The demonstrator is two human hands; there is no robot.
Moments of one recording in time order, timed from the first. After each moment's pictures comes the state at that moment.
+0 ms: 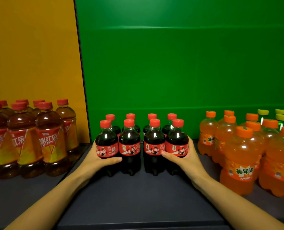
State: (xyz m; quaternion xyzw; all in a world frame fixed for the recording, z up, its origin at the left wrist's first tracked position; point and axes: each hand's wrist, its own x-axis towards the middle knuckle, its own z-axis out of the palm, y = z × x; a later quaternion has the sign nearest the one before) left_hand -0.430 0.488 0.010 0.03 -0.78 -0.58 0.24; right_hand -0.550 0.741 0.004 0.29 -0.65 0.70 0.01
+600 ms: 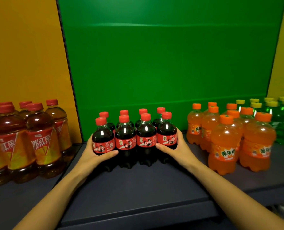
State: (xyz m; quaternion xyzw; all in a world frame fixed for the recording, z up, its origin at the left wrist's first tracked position) left_hand -0.423 0.494 0.013 0.03 -0.78 -0.58 0.24; right_hand -0.537 0.747 0.007 0.29 -0.72 0.63 0.02
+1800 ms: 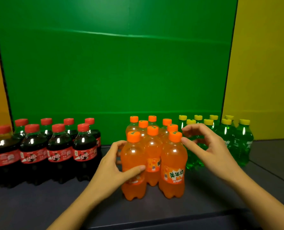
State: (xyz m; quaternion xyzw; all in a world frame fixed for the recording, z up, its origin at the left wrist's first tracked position) left_hand -0.511 0.780 0.030 -0.06 -0.82 -0.49 0.28; right_hand -0.598 1.011 0.076 0.40 -0.73 0.50 0.24
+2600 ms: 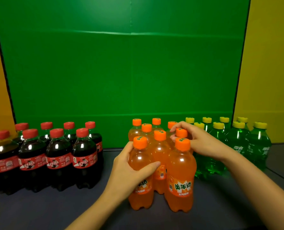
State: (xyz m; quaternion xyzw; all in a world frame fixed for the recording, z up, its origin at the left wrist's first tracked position) left_hand -0.541 0.804 0.038 -0.10 -0.75 -0.57 0.32; right_hand -0.677 0.983 0.096 0.43 -0.80 0.41 0.04
